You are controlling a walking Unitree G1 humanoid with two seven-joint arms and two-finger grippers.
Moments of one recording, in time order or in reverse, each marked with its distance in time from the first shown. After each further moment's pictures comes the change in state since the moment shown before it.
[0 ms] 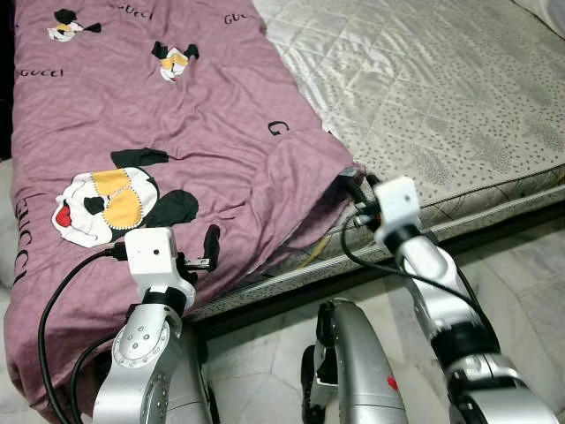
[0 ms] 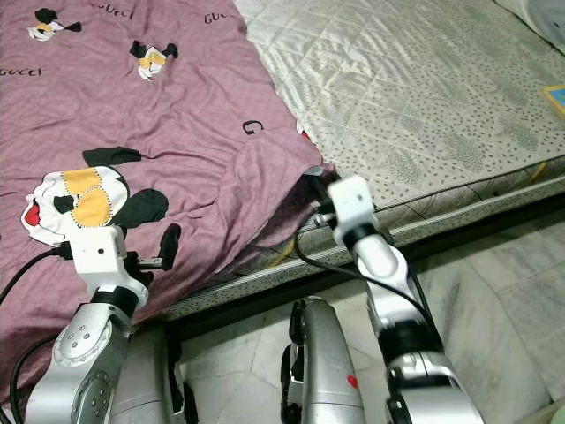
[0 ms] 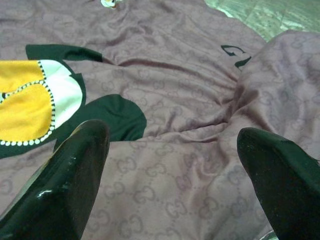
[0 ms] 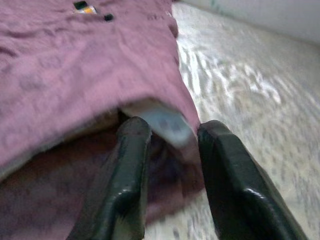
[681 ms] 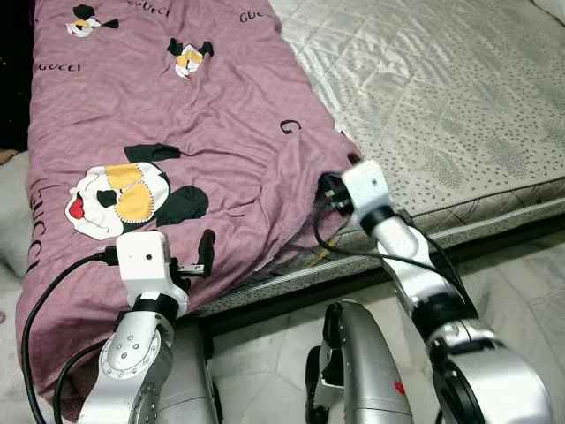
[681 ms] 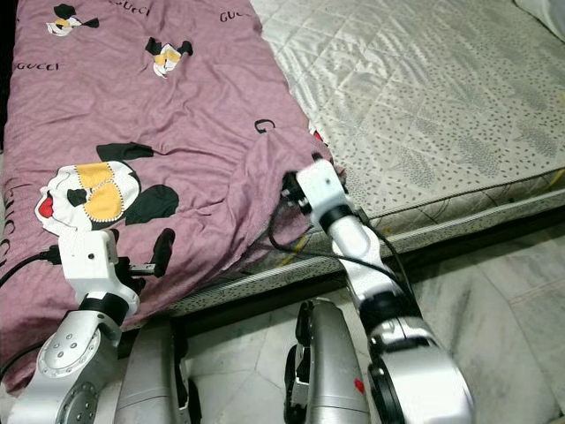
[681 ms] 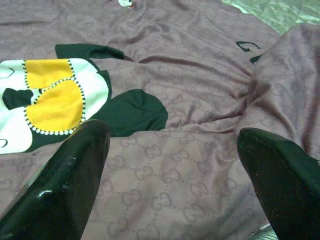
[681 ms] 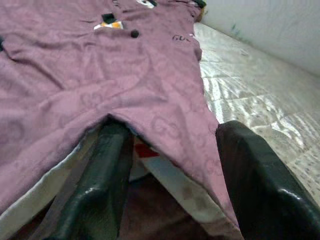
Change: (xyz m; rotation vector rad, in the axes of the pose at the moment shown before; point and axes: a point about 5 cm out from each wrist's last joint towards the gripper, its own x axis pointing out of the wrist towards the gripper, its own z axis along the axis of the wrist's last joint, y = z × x) left arm -0.014 0.005 0.008 0.029 0.021 0.009; right arm 0.033 0.021 0.018 -0.106 -0.028 0.020
